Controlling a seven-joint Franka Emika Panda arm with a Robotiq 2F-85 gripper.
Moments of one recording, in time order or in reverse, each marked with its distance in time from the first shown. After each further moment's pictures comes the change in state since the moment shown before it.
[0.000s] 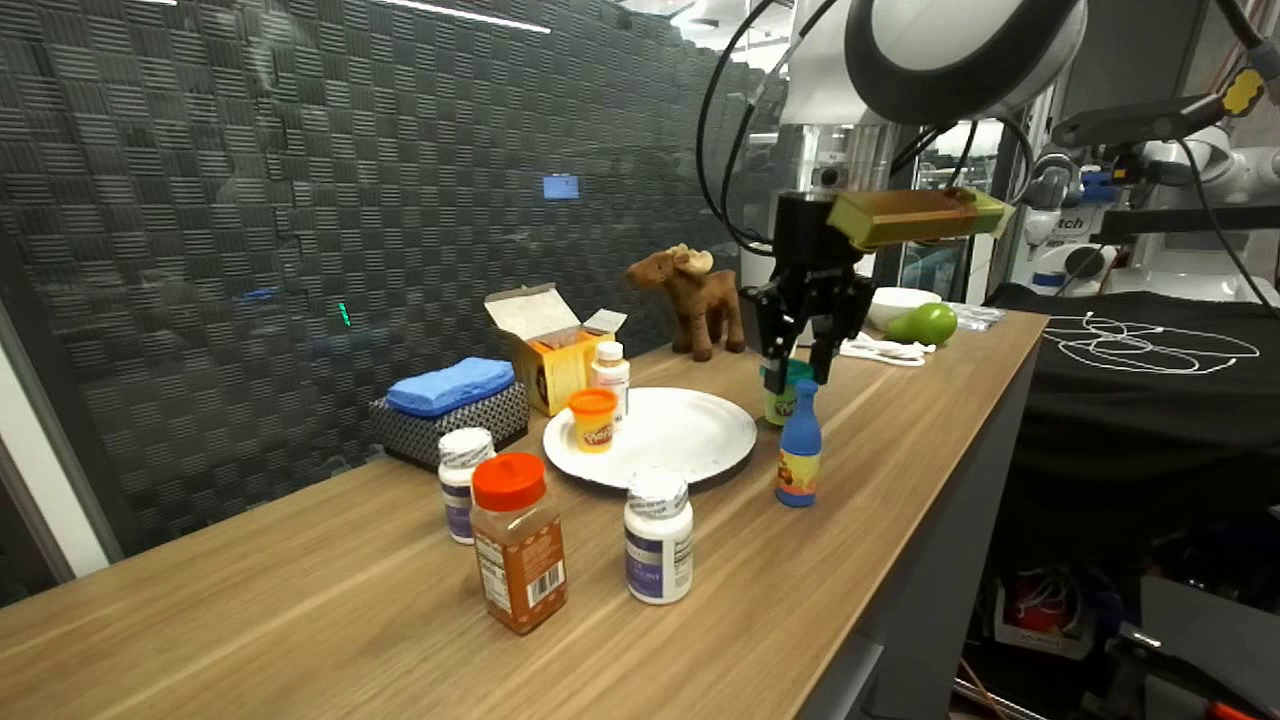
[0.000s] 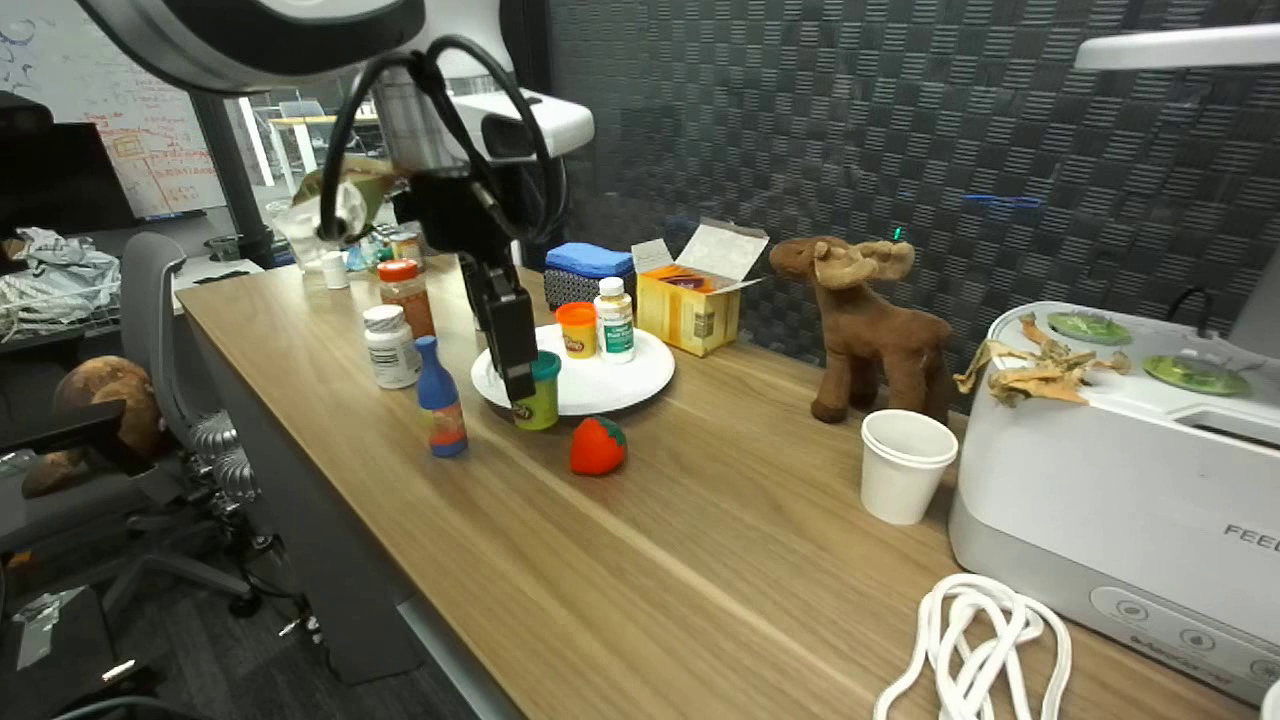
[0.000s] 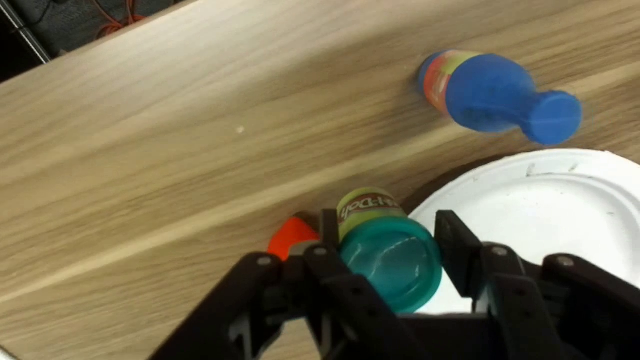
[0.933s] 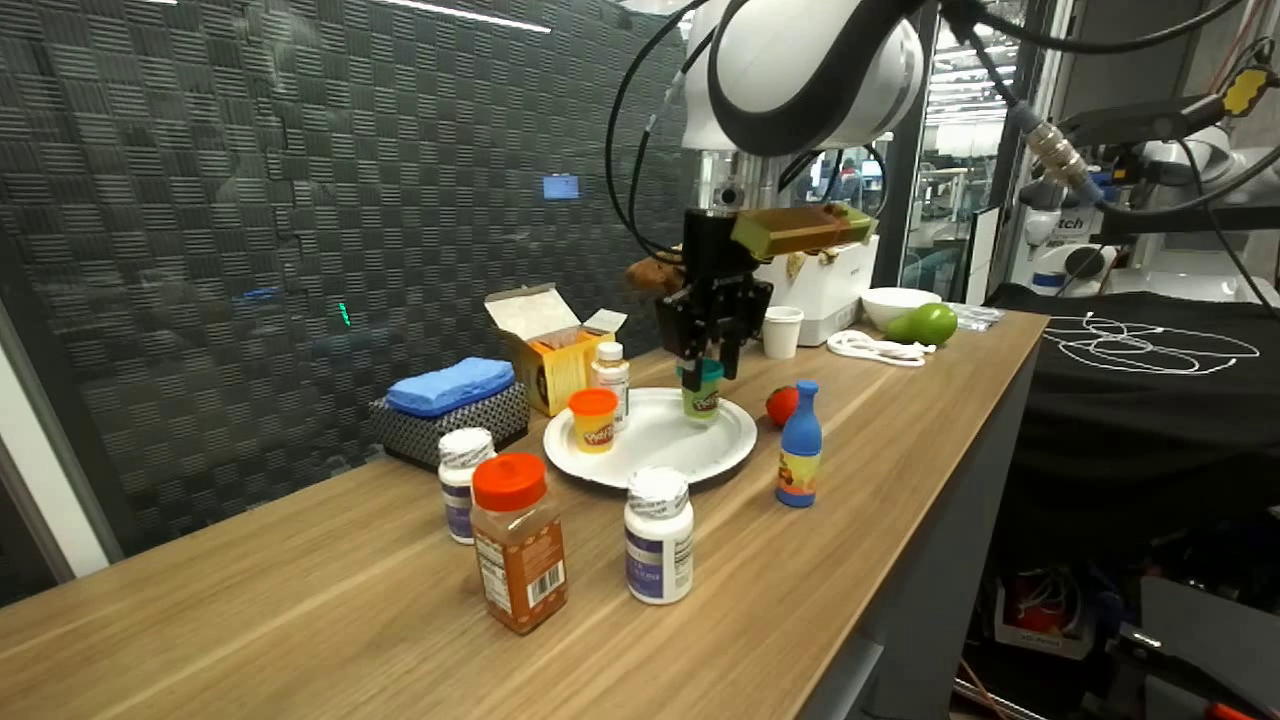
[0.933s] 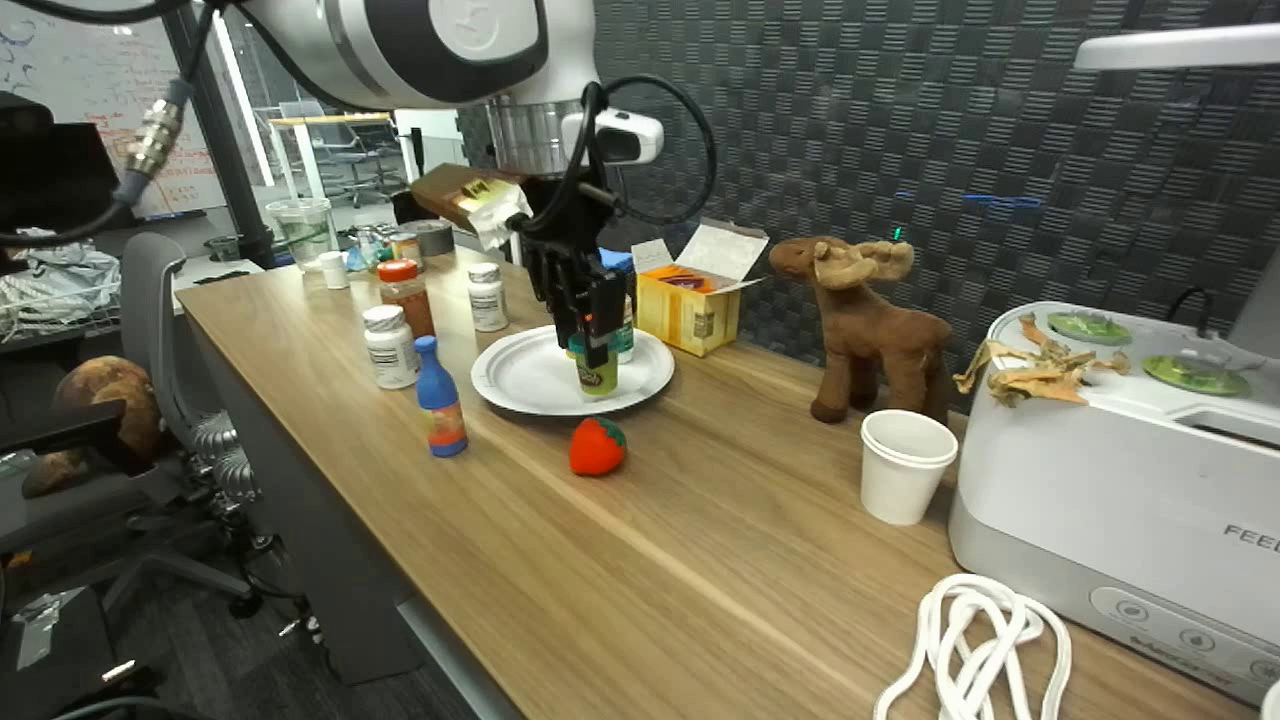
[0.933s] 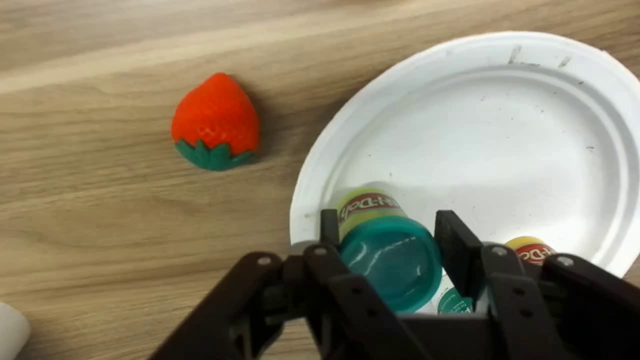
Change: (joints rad) arm 0.000 0.267 0.022 0.295 0.020 -0.023 -0.193
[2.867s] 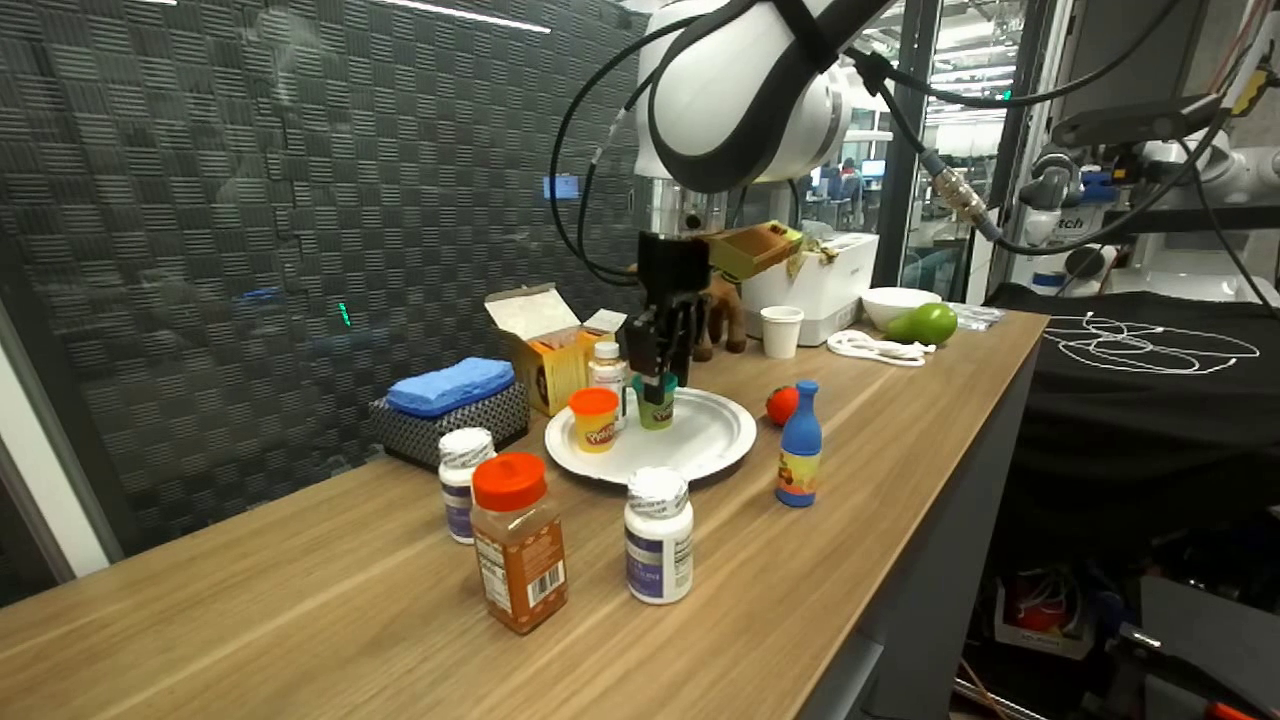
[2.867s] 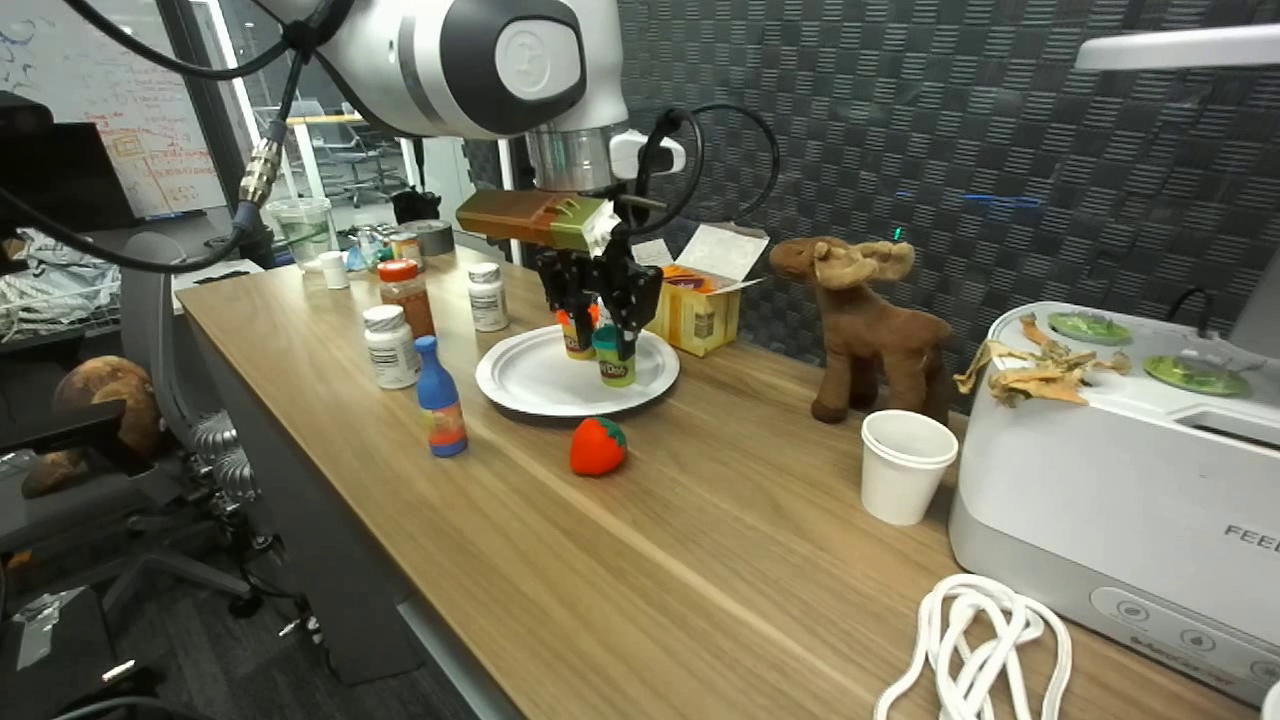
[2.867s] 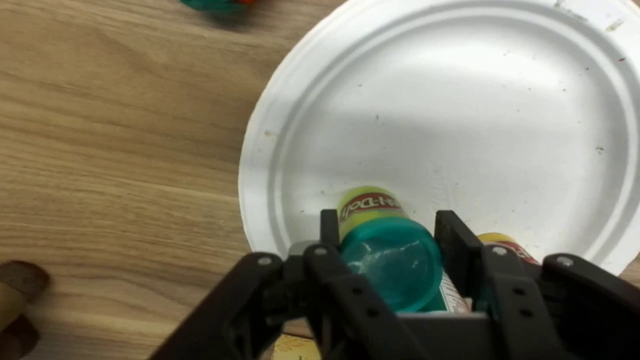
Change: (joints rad) arm 0.001 0.142 0.023 0.147 -0.014 0.011 -0.314
